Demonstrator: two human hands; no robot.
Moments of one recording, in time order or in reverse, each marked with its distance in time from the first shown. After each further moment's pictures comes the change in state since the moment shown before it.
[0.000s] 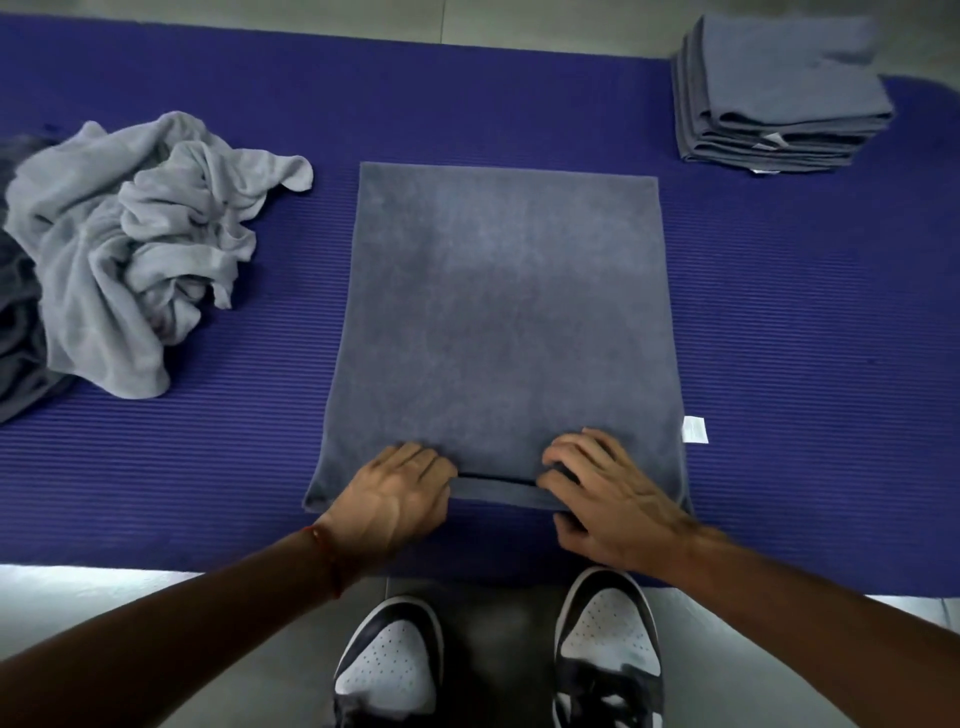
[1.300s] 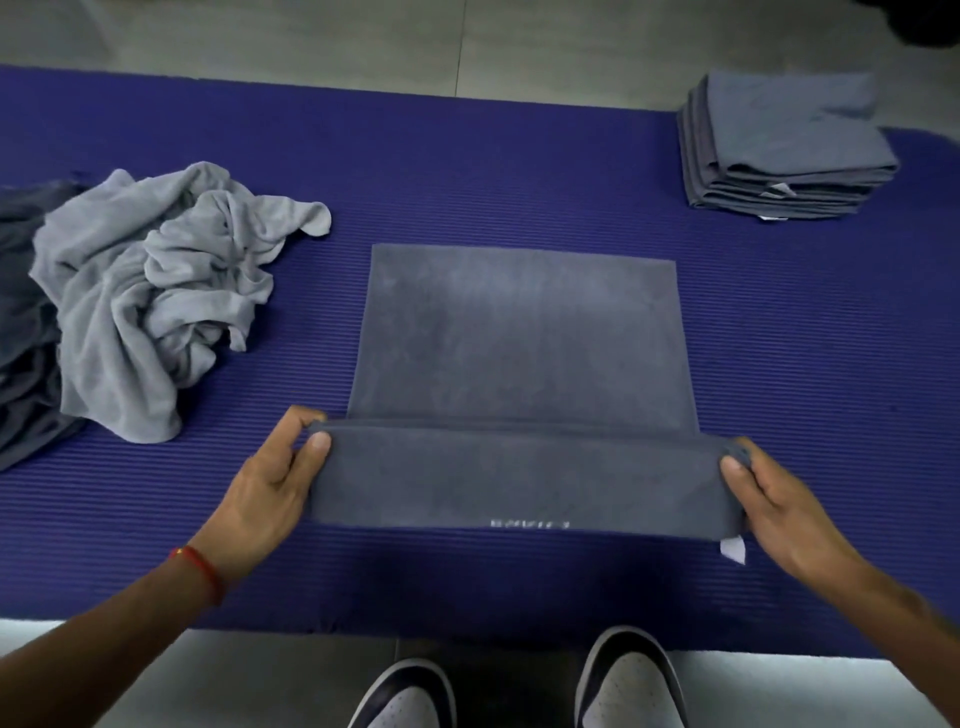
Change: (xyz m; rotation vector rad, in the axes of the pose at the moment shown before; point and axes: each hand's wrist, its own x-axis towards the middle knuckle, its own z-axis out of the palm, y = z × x) left_hand -0.016 -0.082 -0.079 -0.686 0.064 -0.780; right_hand -0.050 0.065 -0.073 0.825 0.217 0.947
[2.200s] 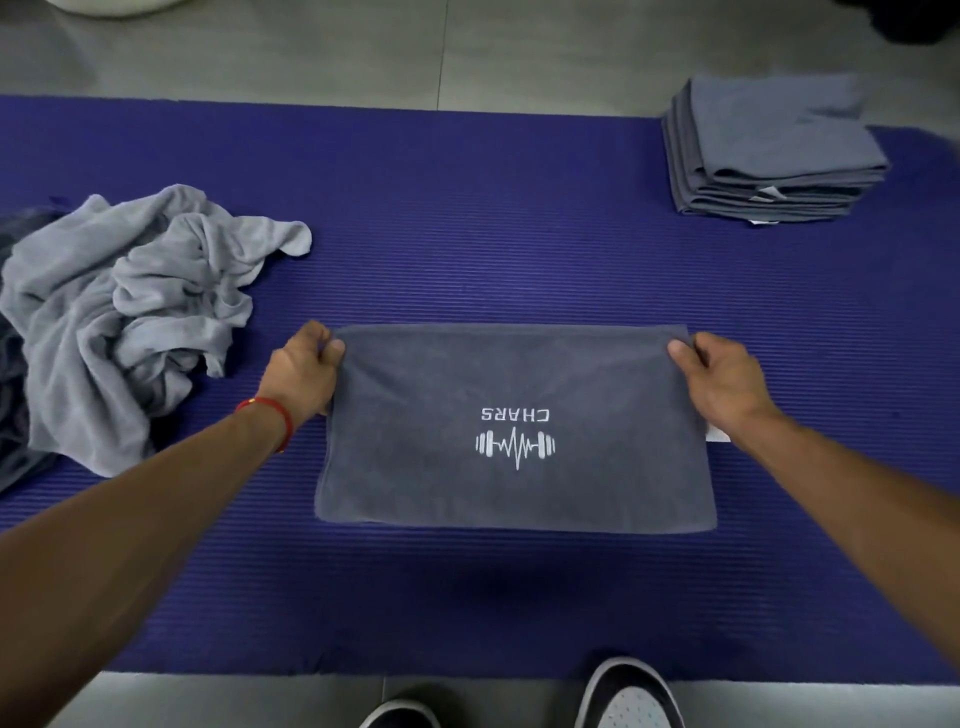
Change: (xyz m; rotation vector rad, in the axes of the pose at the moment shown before) left_hand 0.156 0.010 0.017 0.170 0.095 -0.244; right_hand 0.143 -0.038 0.003 -0.140 0.233 -0.019
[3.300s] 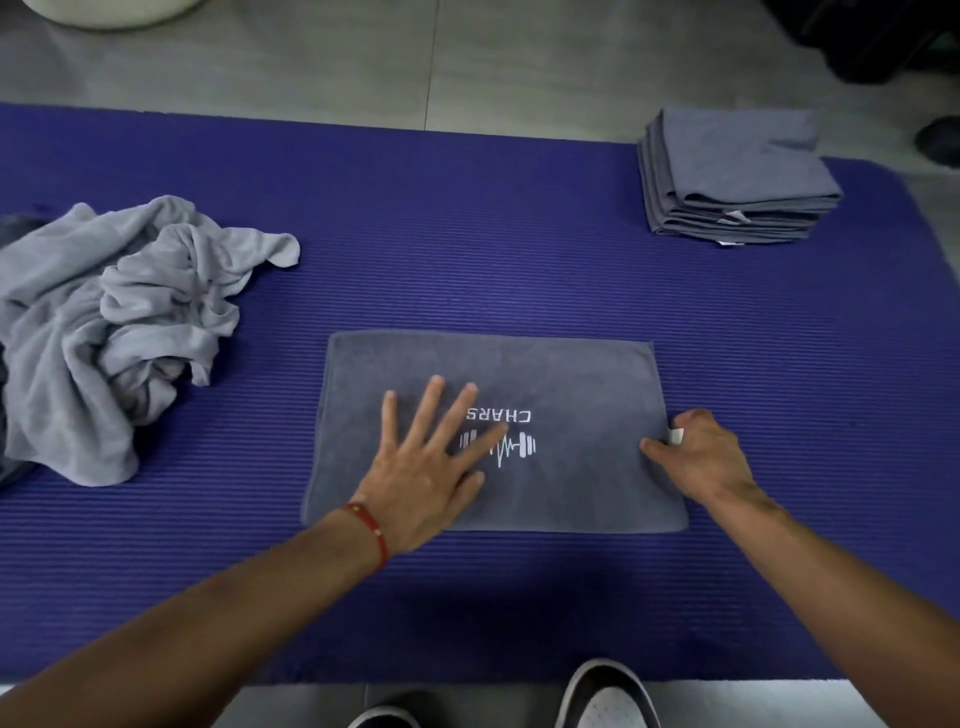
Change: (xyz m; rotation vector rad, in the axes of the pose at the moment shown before) left_hand -0.114 0.030 0.093 0.842 -0.131 0.829; right_hand -0.067 0.006 0.001 -0.163 -0.086 0.280
